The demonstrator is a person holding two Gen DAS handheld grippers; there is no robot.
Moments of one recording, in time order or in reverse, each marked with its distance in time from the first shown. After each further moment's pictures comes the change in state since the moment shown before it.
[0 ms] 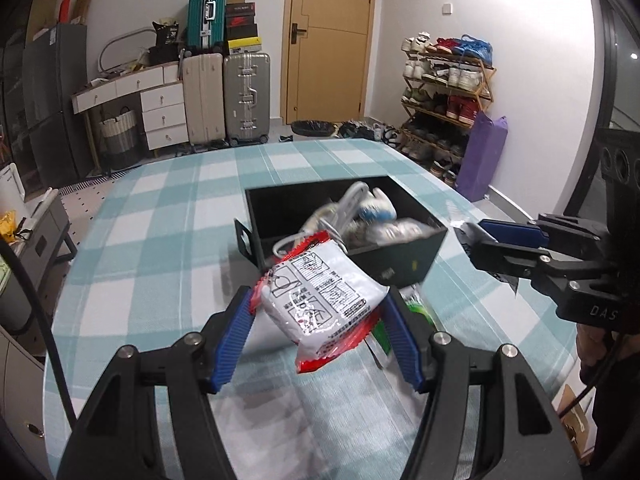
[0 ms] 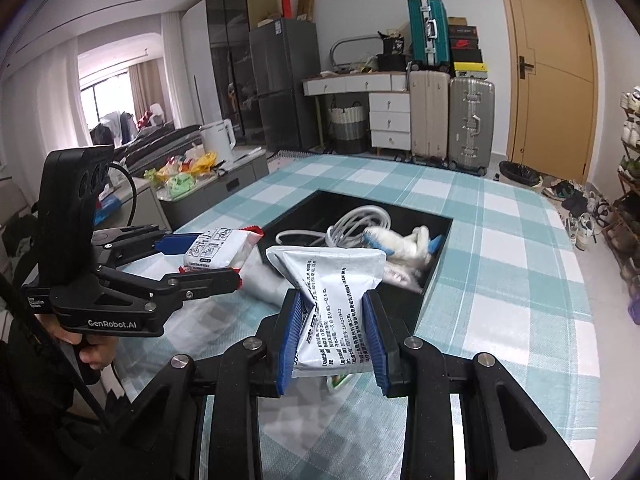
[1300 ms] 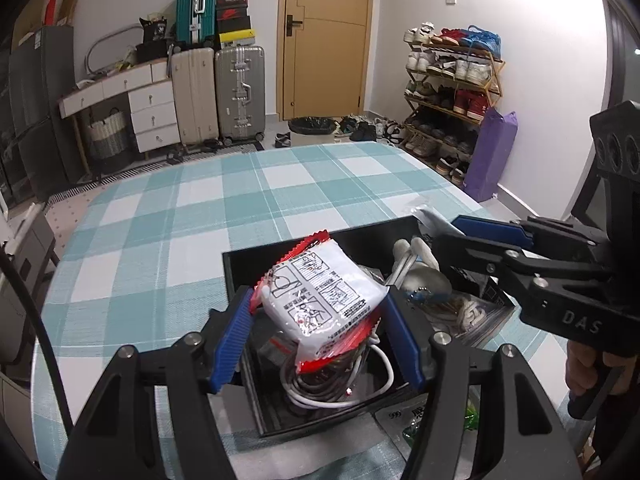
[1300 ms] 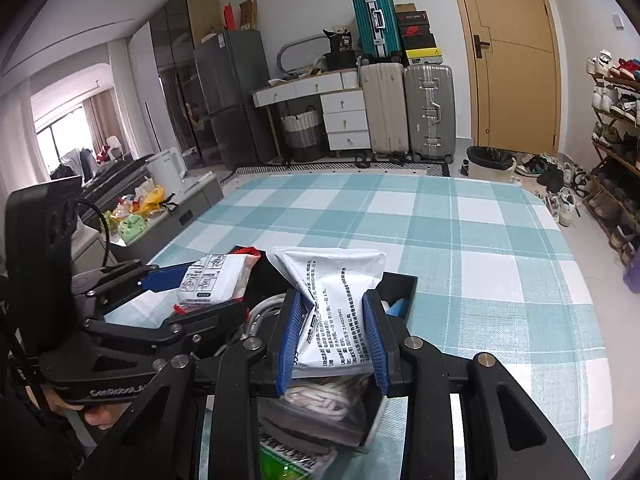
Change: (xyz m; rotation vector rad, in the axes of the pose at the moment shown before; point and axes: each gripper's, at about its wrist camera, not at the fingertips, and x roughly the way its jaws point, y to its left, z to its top) left arm 0.093 0.007 0.053 0.022 0.039 -0.013; right arm 0.082 -0.059 0.058 0.144 -0.001 -0.101
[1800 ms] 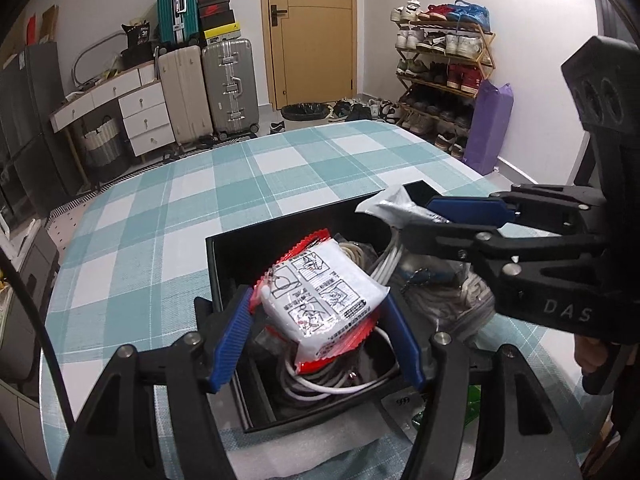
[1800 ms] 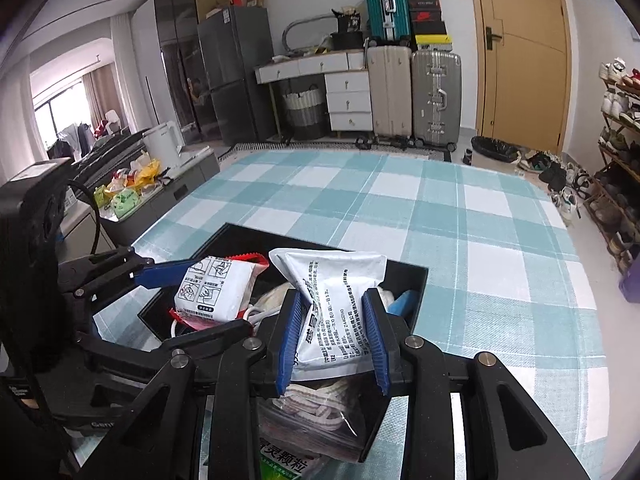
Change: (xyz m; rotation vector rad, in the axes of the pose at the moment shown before) left arm 0.007 -0.011 -0.008 0.085 0.045 0.026; right arm 0.026 0.002 0.000 -0.047 0.079 -0.007
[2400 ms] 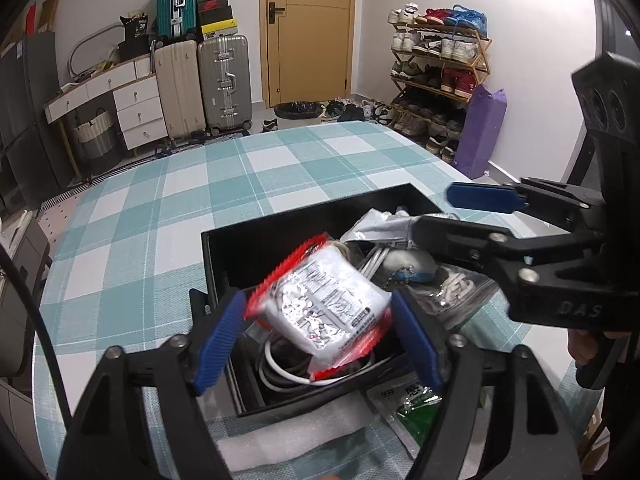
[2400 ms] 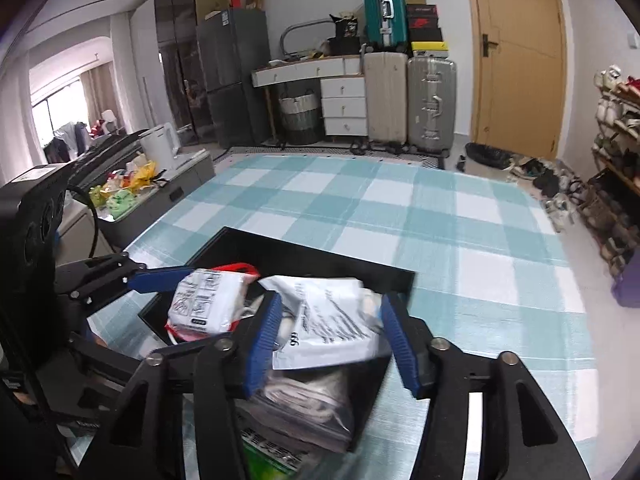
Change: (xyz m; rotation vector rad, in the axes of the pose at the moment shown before) left arm -0.011 0.000 0.000 -0.026 0.000 -0.042; right arm -0.014 -0.001 -0.001 -0.011 -0.026 -0.042
